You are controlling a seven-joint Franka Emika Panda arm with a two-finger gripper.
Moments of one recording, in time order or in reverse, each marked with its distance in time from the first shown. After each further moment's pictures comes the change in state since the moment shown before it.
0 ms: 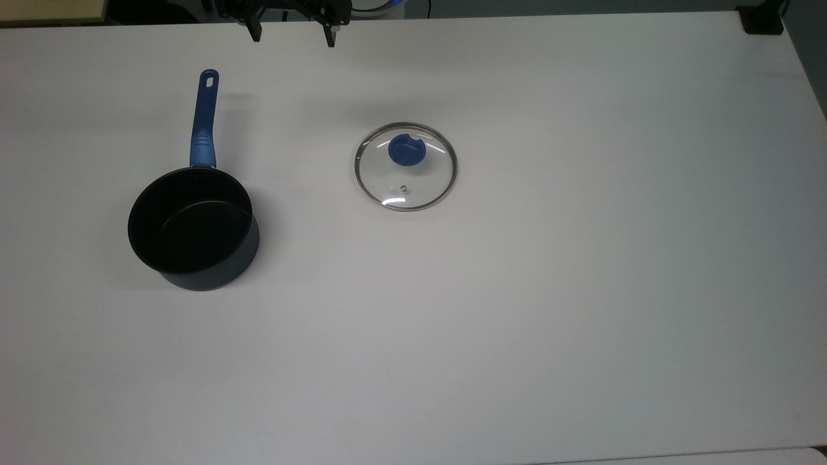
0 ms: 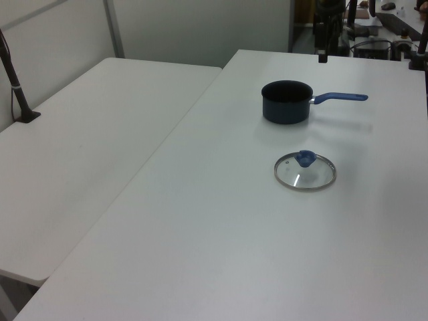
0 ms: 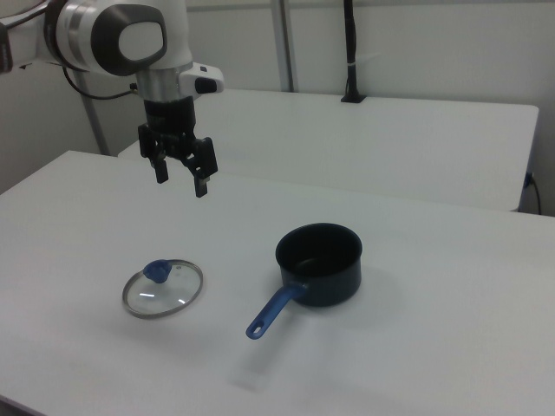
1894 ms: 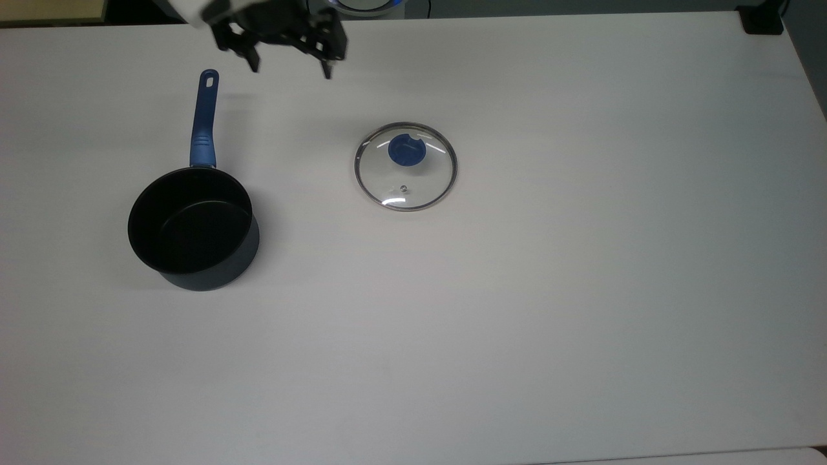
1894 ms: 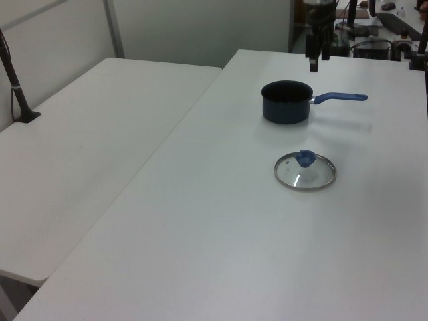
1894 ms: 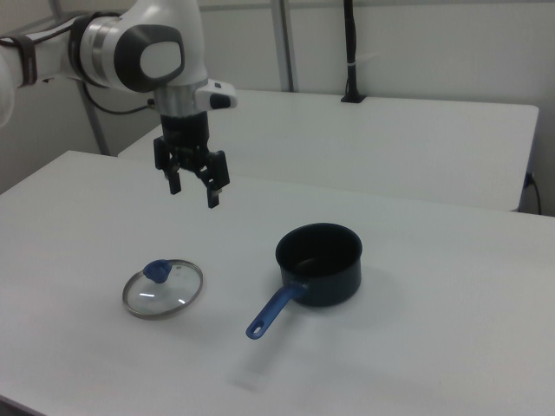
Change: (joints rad) arm 0.037 0.079 -0.036 0.011 -0.001 0.048 -0.001
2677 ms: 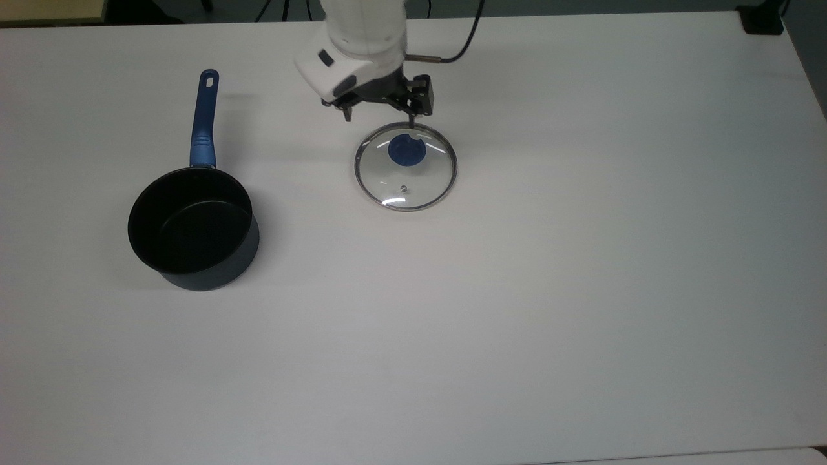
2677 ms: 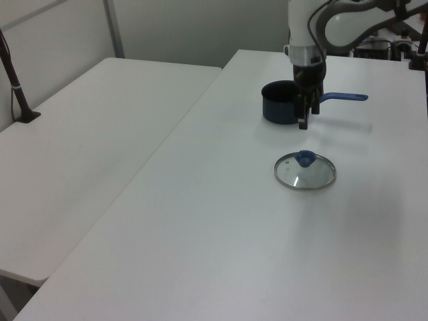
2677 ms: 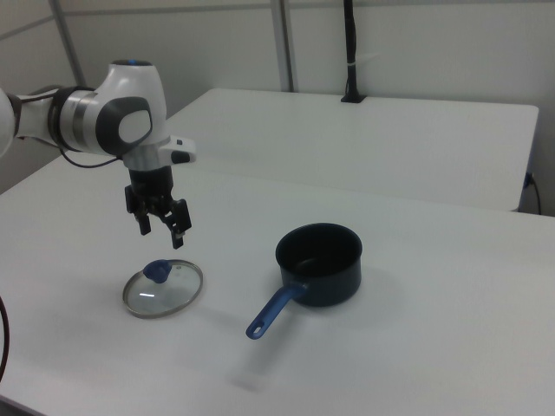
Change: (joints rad) arm 0.090 0.019 0.100 -0.261 0.000 0.275 0.187
